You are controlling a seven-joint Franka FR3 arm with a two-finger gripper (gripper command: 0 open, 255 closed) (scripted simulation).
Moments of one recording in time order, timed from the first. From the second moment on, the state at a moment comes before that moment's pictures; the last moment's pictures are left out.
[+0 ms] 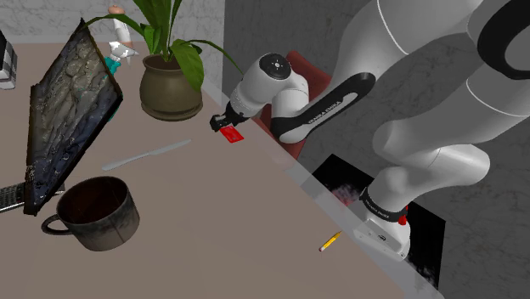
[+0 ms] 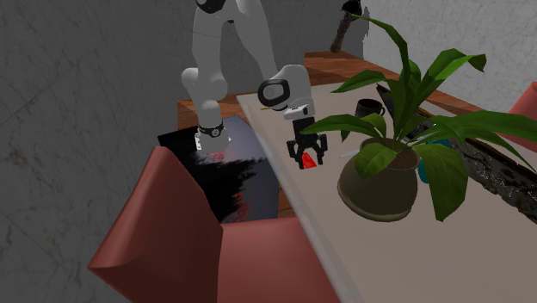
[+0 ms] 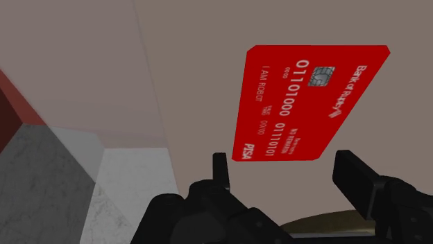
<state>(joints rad) -1.27 -0.29 1.63 -2.52 -0.42 3.02 1.05</state>
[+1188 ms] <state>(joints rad) -0.76 -0.27 1.13 -2.50 -0.30 2.85 0.90</state>
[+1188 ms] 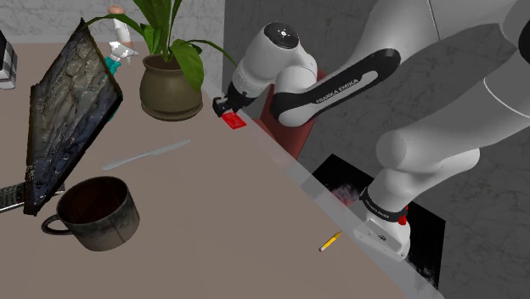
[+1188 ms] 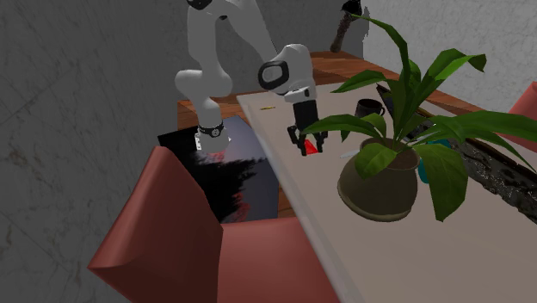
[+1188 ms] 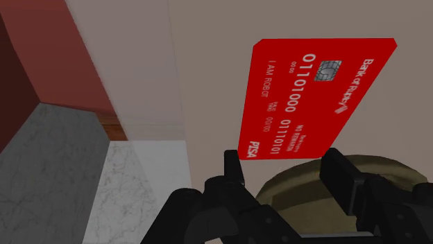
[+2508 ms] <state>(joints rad) -0.46 -0.40 0.83 -2.38 -0.06 2.59 0.65</state>
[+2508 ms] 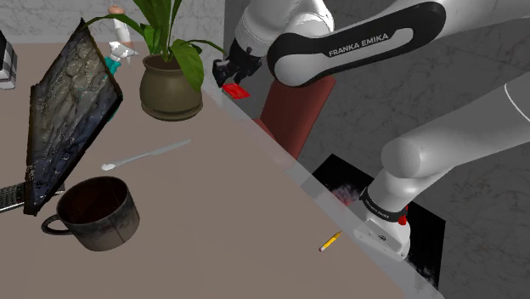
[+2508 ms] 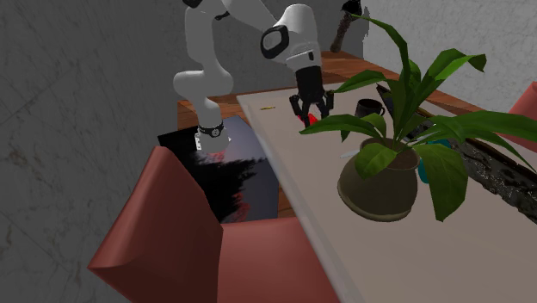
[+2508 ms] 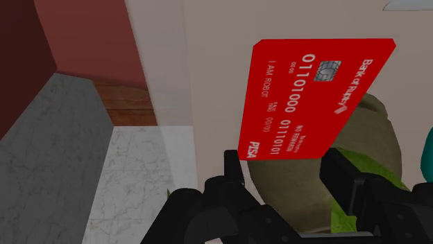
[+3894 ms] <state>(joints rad) -1.04 -0.37 1.78 -1.88 -0.18 2.27 1.11</state>
